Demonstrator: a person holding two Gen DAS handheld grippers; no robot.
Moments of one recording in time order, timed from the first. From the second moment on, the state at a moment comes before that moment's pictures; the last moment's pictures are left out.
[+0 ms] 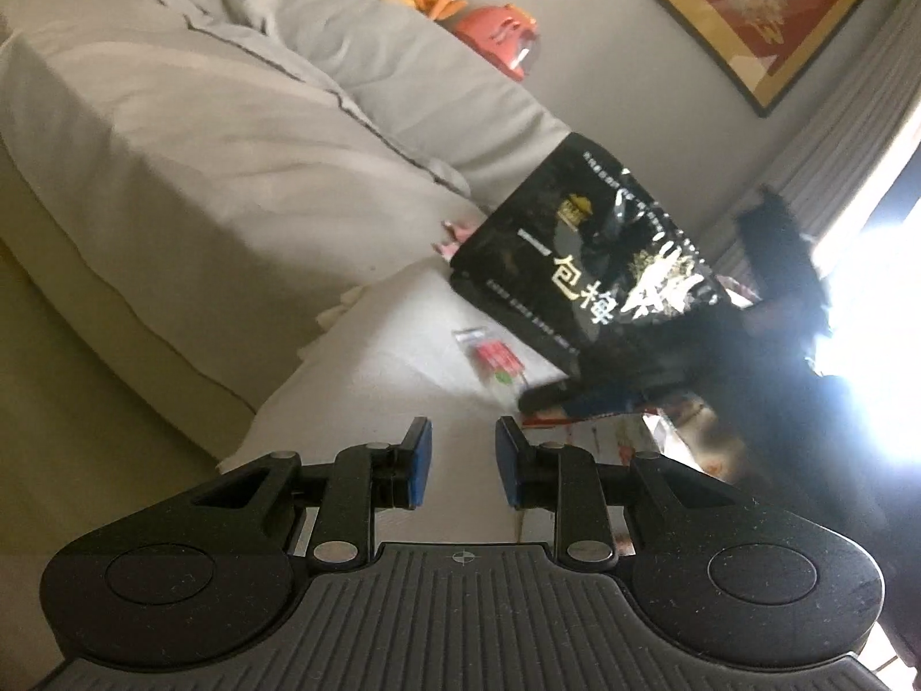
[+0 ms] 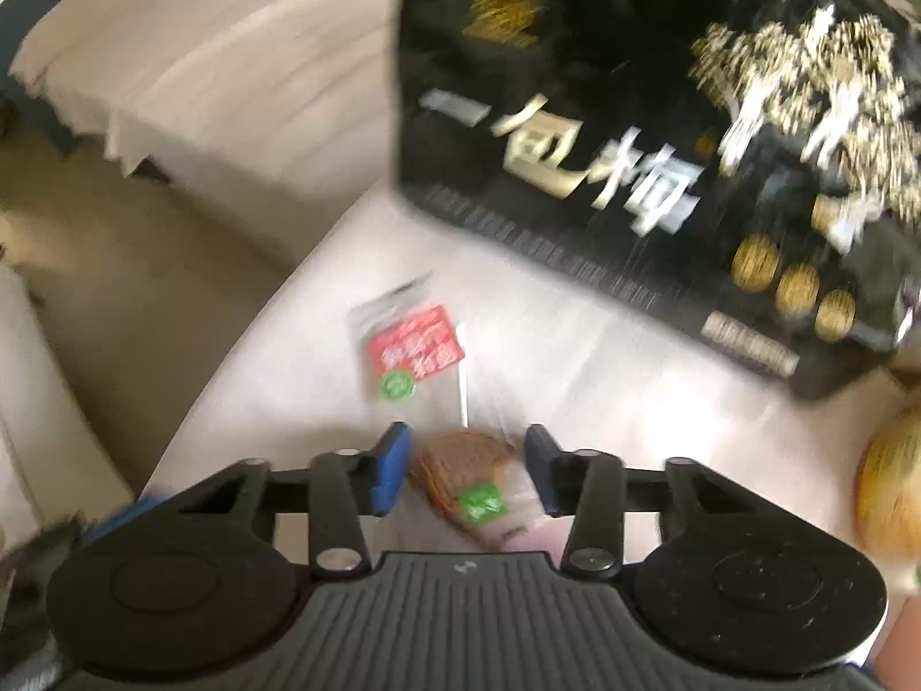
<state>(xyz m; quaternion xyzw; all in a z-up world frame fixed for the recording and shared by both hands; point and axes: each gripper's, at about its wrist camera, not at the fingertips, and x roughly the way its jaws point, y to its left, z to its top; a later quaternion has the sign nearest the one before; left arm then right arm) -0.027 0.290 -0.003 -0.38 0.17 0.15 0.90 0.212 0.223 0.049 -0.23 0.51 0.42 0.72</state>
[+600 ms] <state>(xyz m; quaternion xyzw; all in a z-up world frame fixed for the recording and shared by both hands) 0.044 0.306 0.013 -0.38 0.32 0.14 0.86 0.112 0.067 0.111 -0.16 0.44 0.48 0.75</state>
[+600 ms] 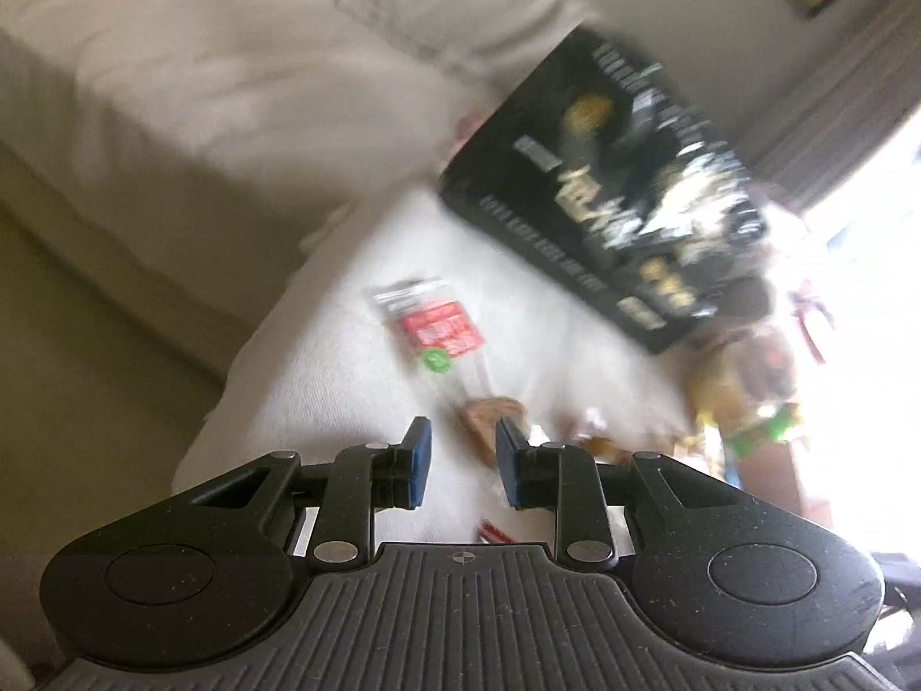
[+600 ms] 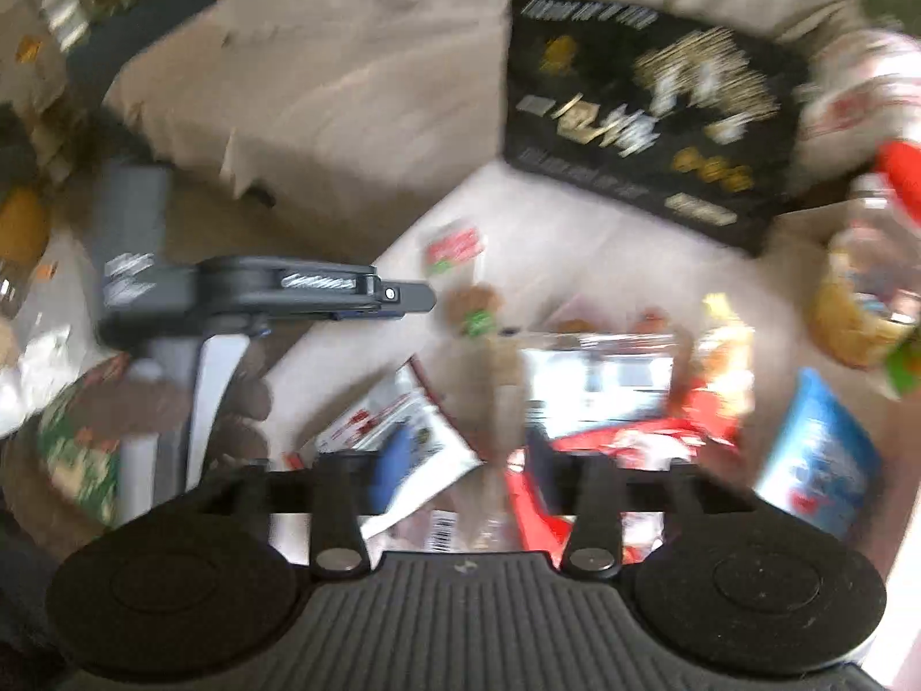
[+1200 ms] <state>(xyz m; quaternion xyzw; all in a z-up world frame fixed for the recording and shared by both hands) 0.133 0.222 0.028 -0.01 0.44 0.07 0.90 0.064 -0.091 0.046 -0.16 0.31 0.34 0.87</state>
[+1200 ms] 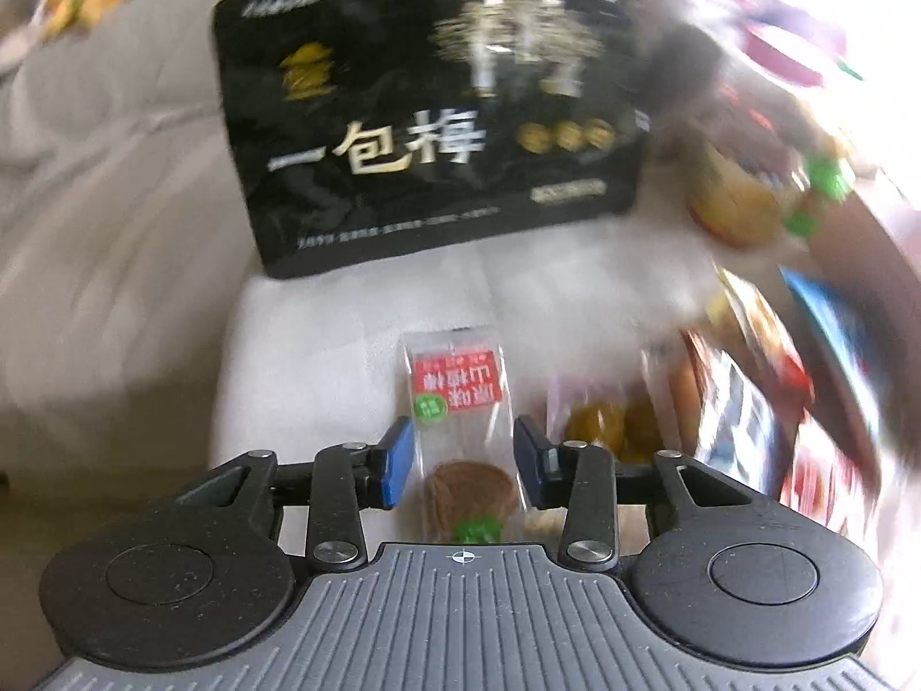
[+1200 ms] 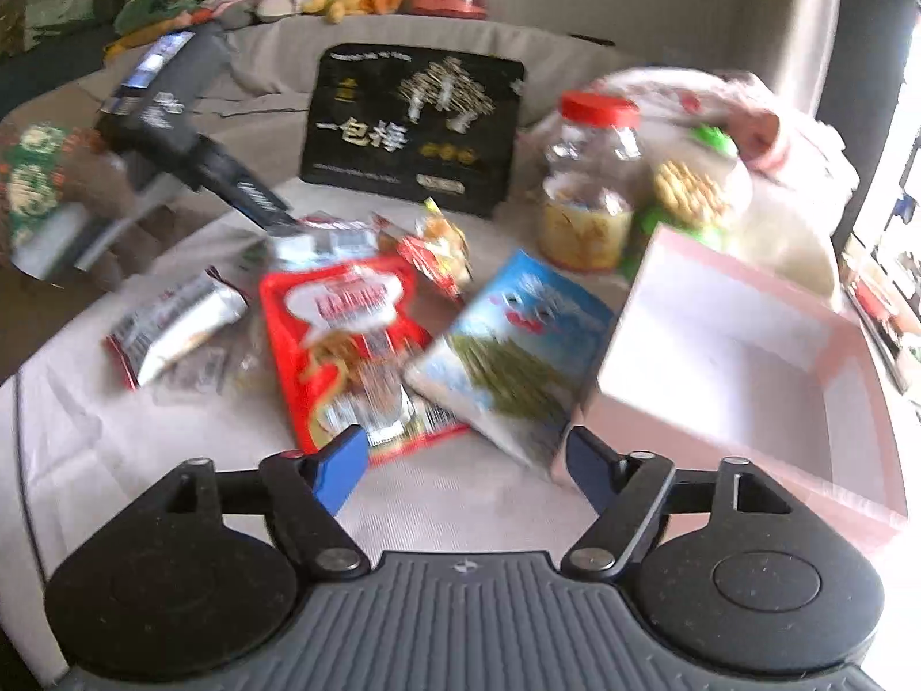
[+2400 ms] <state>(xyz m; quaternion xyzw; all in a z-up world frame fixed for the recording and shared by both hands) -0.078 0.295 0.037 -0.20 0.26 0.10 0.94 0.020 0.145 0.028 -0.21 0.33 0.38 0.84</state>
